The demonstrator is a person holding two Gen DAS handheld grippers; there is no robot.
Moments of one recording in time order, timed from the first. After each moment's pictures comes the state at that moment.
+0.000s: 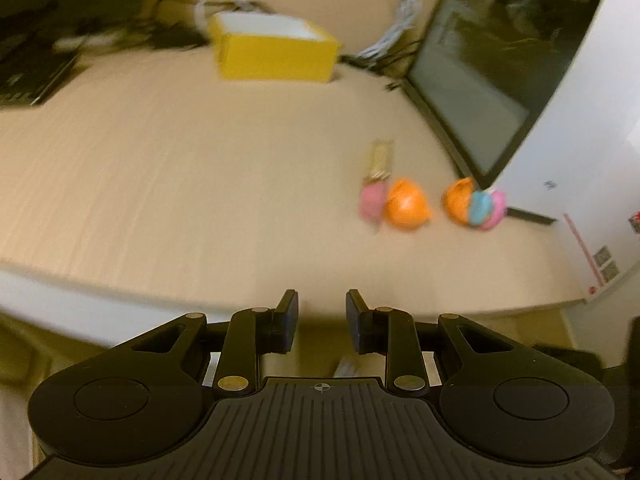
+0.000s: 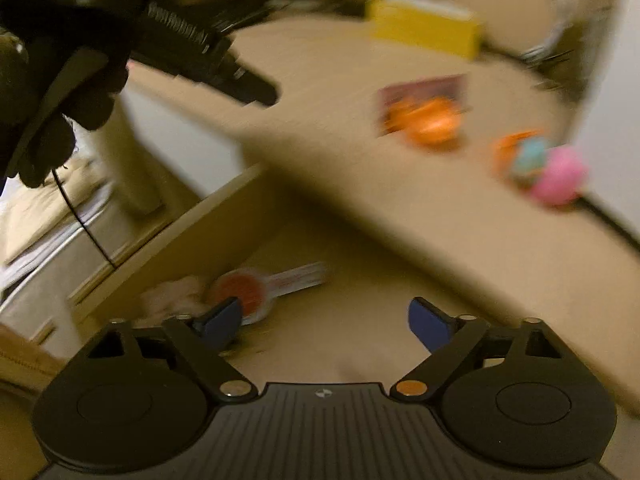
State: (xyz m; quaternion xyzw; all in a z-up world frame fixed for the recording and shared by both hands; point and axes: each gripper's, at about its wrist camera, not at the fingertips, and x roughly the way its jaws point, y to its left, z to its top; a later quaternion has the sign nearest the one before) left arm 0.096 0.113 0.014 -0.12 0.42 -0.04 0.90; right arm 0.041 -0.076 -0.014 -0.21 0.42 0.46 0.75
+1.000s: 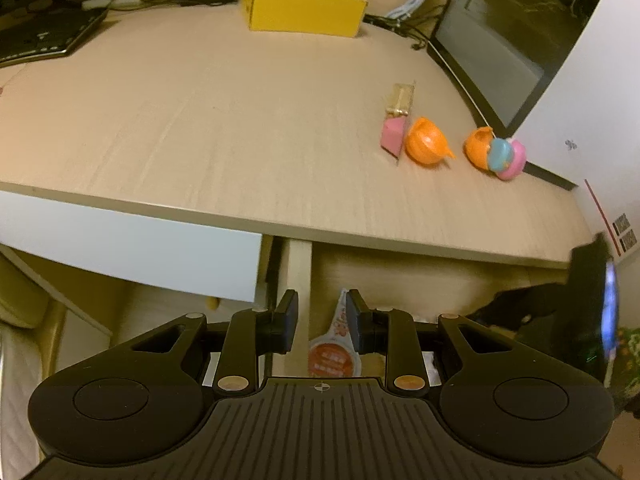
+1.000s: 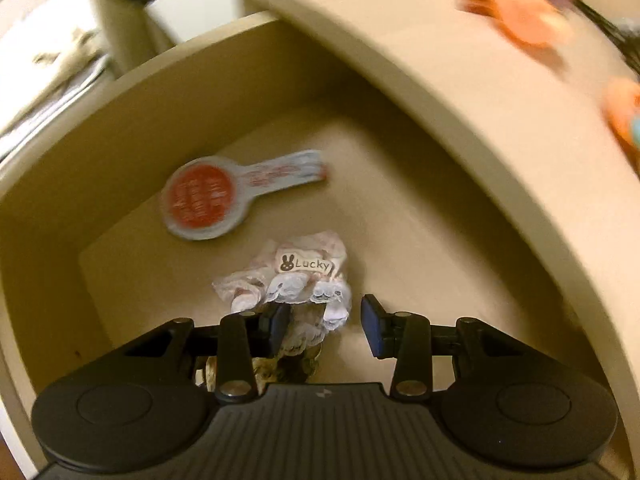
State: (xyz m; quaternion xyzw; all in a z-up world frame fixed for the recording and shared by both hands) left arm 0.067 0.106 -0.003 -0.11 0.47 -0.02 0.88; right arm 0.066 -0.070 -0.077 -0.32 0.47 0.43 0.70
